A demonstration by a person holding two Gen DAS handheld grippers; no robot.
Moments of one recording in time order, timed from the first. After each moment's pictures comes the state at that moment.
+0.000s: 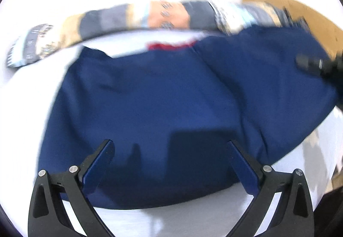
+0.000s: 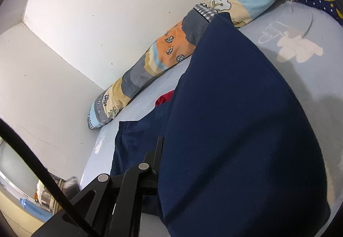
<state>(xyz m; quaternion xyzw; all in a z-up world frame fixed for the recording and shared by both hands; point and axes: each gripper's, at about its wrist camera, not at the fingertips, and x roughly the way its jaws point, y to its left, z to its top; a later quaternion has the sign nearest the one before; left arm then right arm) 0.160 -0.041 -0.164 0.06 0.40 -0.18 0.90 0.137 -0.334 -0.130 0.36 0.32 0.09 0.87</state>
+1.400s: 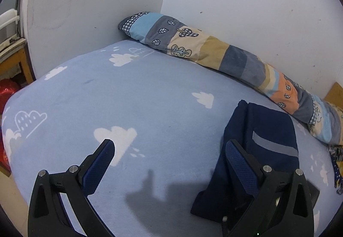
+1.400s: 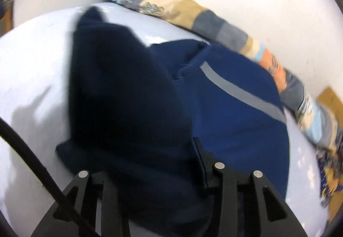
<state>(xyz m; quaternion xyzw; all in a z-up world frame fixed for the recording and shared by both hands) 0.174 0.219 -0.087 -0.13 0.34 0.10 0.93 0.209 0.080 -0.198 -0.22 0.39 0.08 0.89</state>
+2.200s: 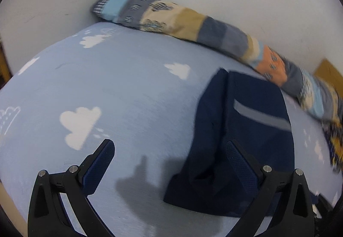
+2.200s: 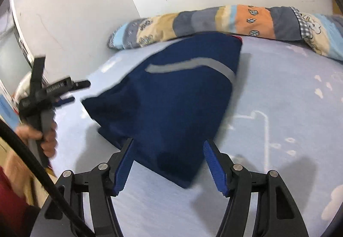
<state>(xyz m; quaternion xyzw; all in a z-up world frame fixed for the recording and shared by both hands) 0.199 0.166 -0.121 -0.10 0.41 0.02 0.91 0.150 -0.130 -0.161 0.08 0.40 0.22 0.89</state>
